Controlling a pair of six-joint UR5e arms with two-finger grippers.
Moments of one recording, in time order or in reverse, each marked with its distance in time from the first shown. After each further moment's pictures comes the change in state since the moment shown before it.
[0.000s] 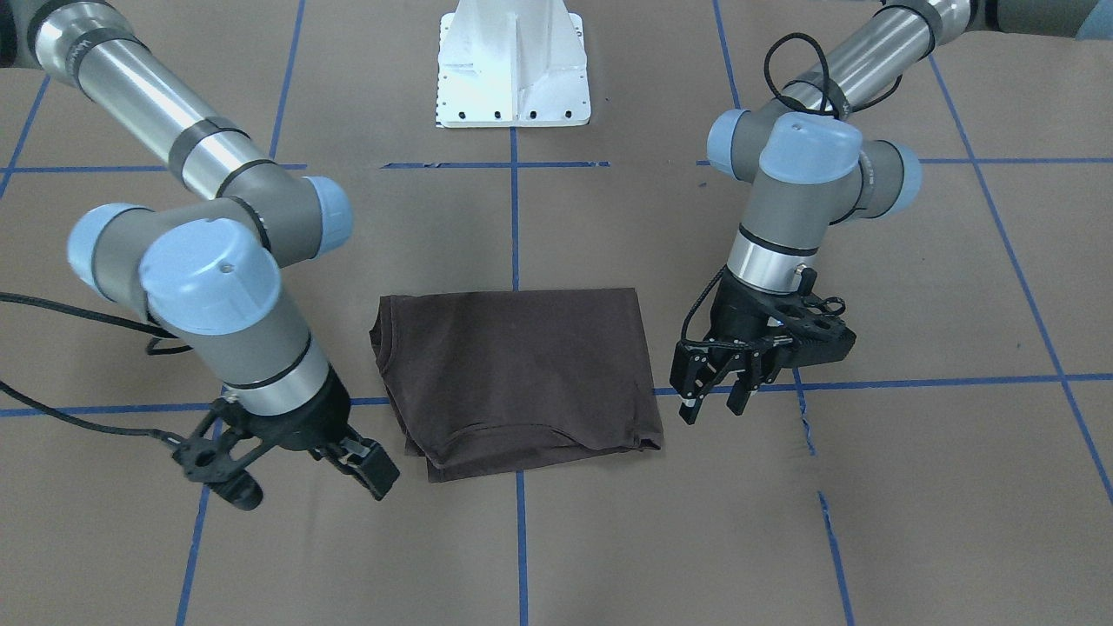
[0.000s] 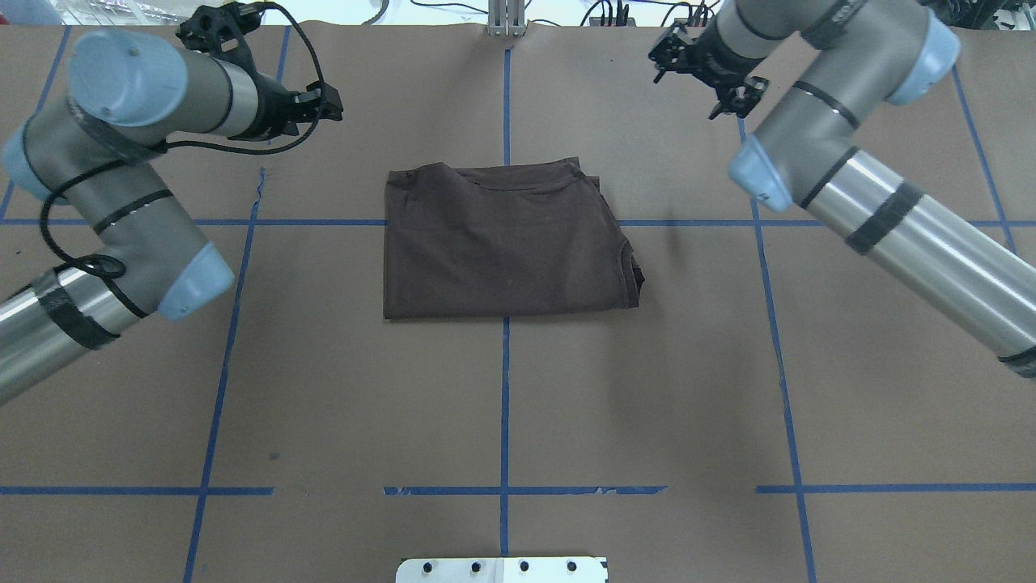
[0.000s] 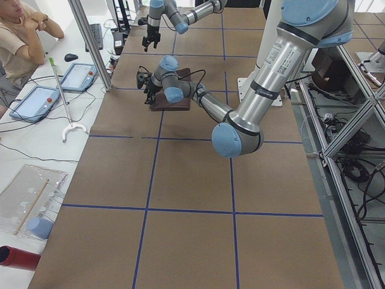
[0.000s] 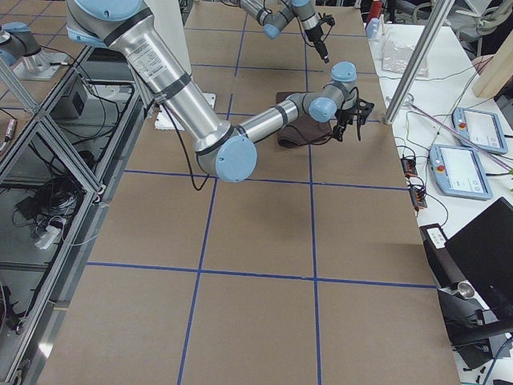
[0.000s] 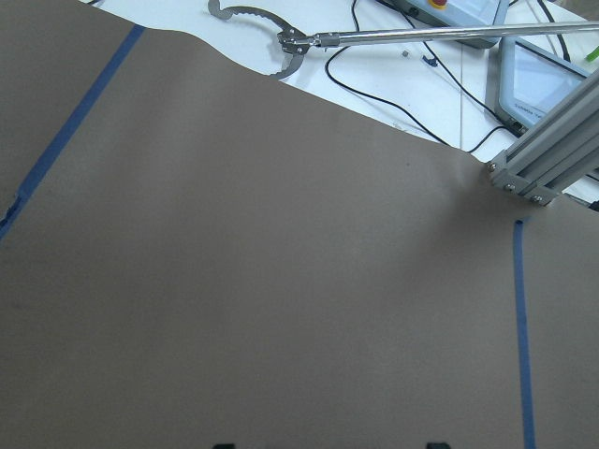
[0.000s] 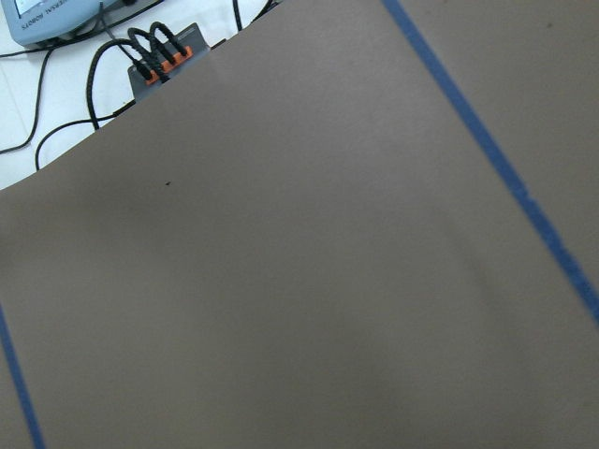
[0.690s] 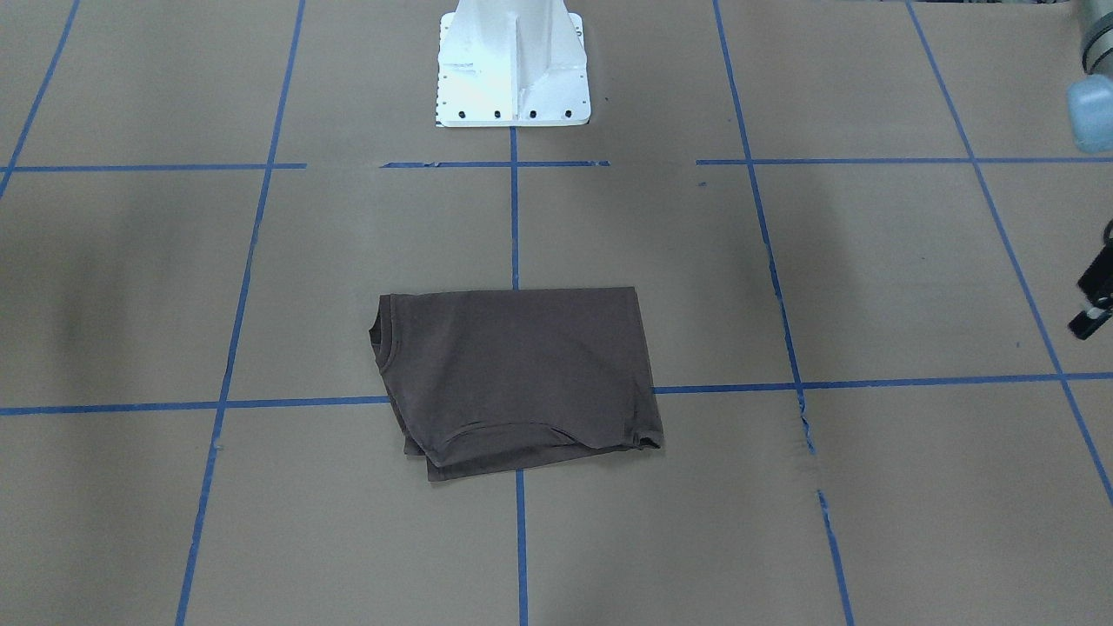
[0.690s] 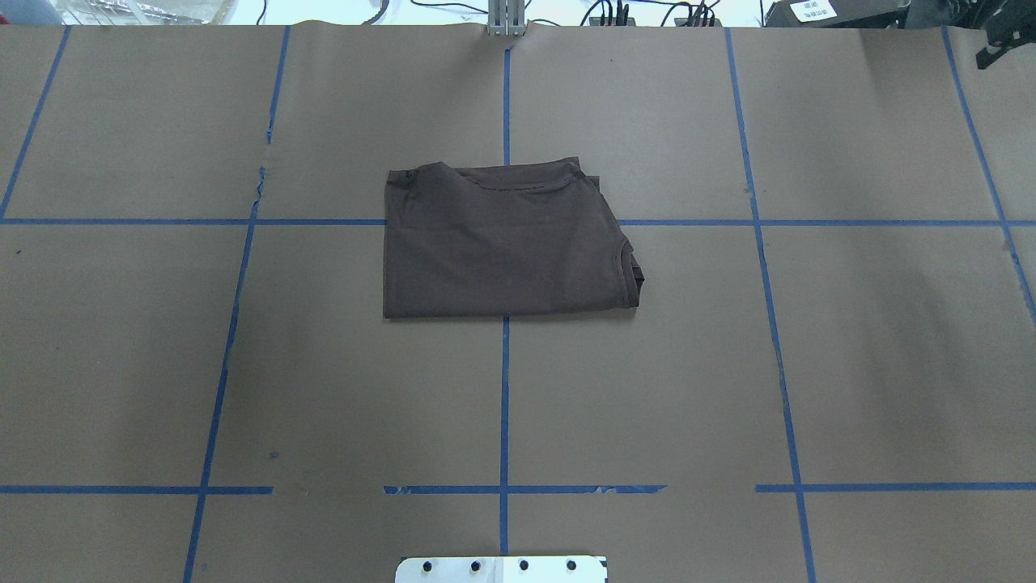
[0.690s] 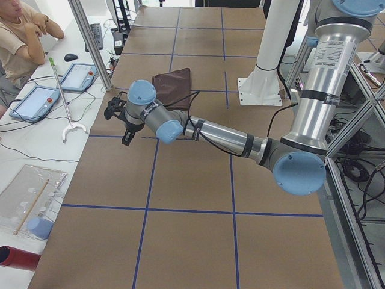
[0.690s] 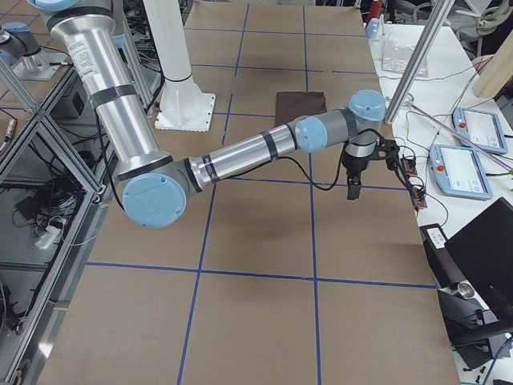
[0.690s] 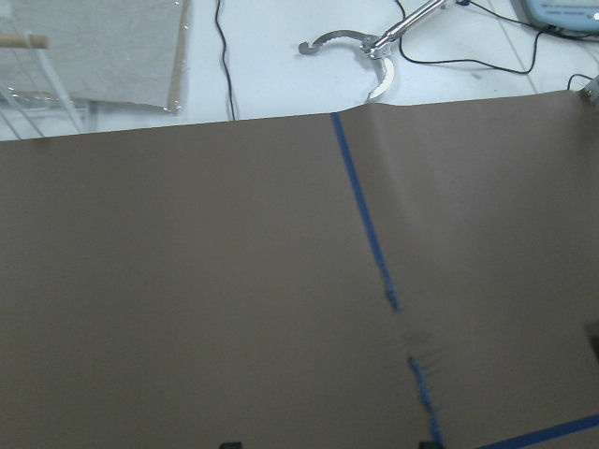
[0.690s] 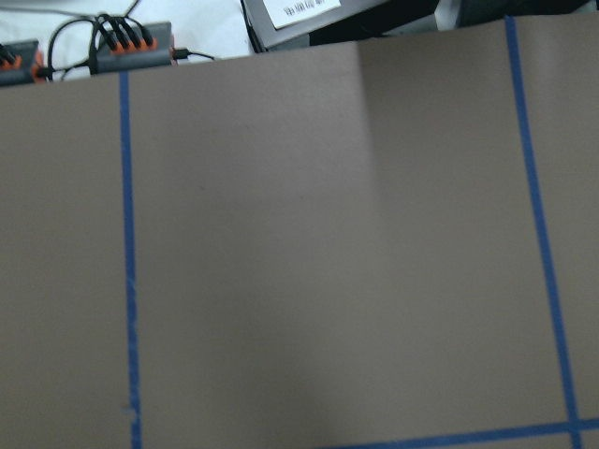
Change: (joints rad) left arm -0.558 0.290 -0.073 0.203 -0.503 0.948; right arm 0.399 -0.330 0.327 -0.477 0.197 -1.017
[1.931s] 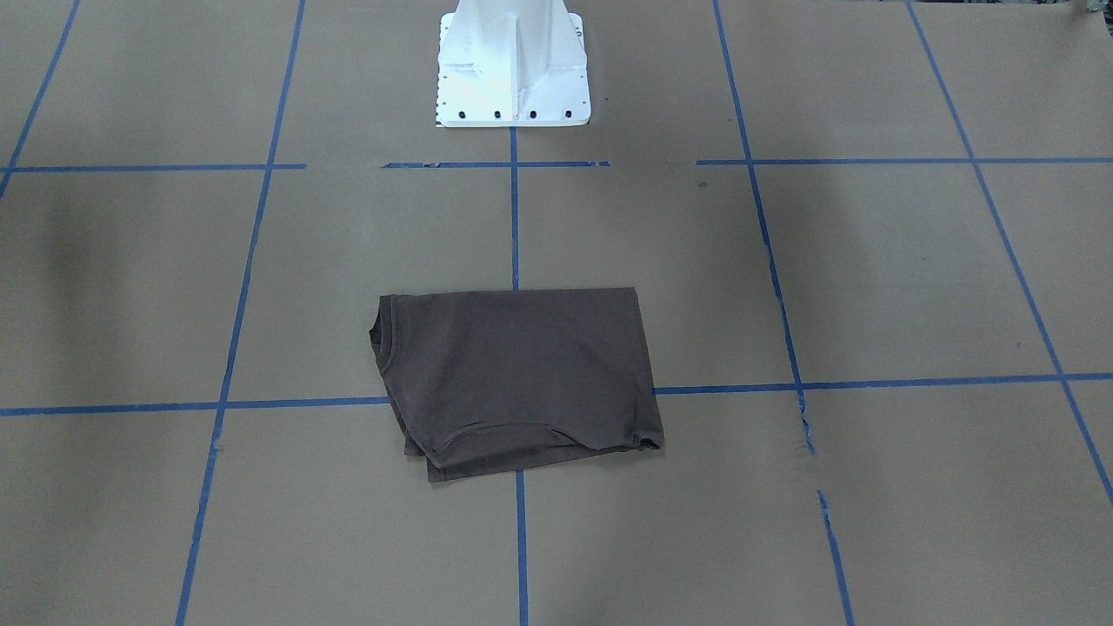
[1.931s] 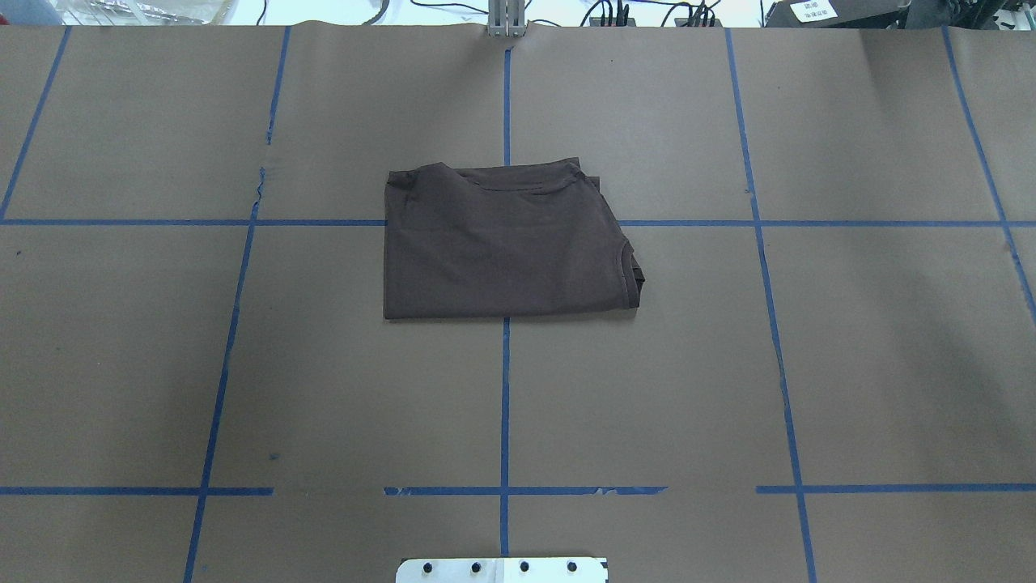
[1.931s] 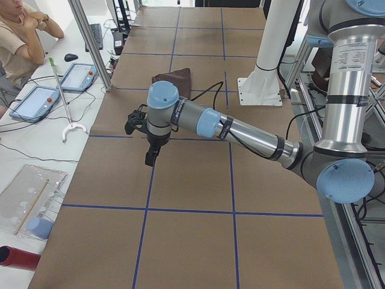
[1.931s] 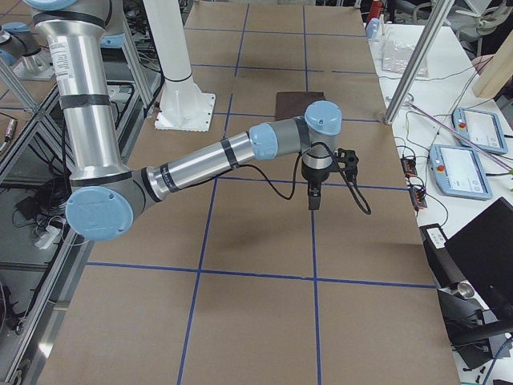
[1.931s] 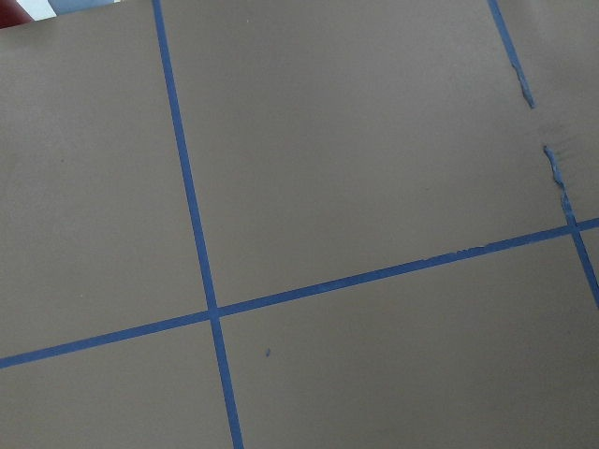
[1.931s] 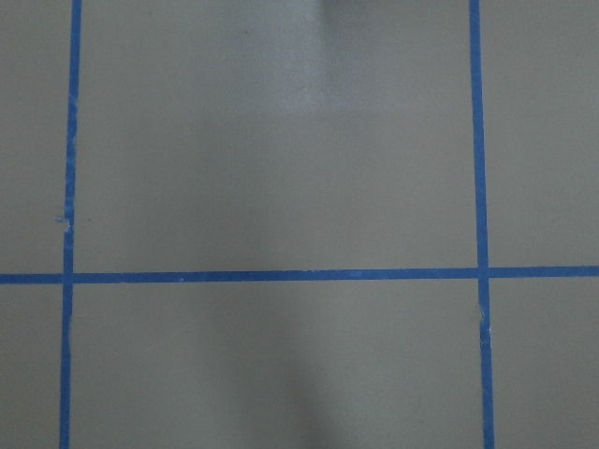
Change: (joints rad) left arm -0.076 0.170 -0.278 0.416 0.010 0.252; right arm 0.011 -0.176 0.174 -0.057 0.028 -0.061
